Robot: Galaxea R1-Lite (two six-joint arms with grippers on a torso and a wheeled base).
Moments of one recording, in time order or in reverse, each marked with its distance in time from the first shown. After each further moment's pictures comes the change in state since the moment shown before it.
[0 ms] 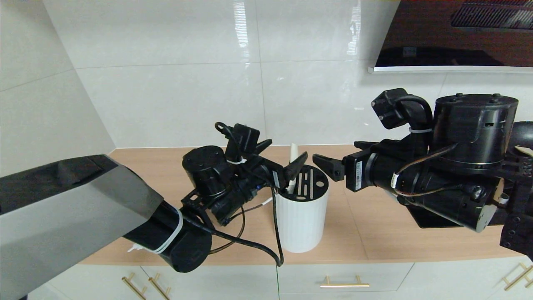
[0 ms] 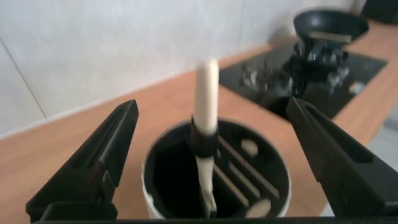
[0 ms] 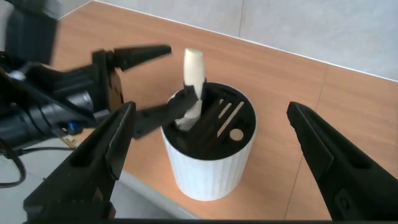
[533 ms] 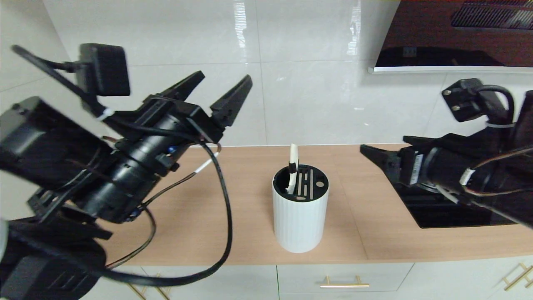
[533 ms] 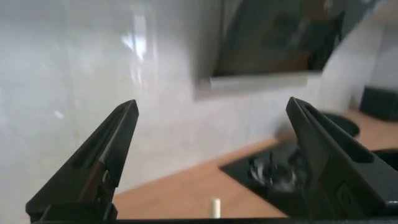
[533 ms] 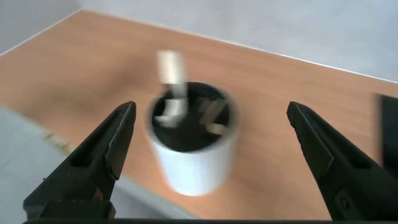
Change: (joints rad) left arm 0.045 -0.474 0.215 -0.045 0.052 -0.016; right arm -0.146 -0.199 0.153 0.000 0.005 0.004
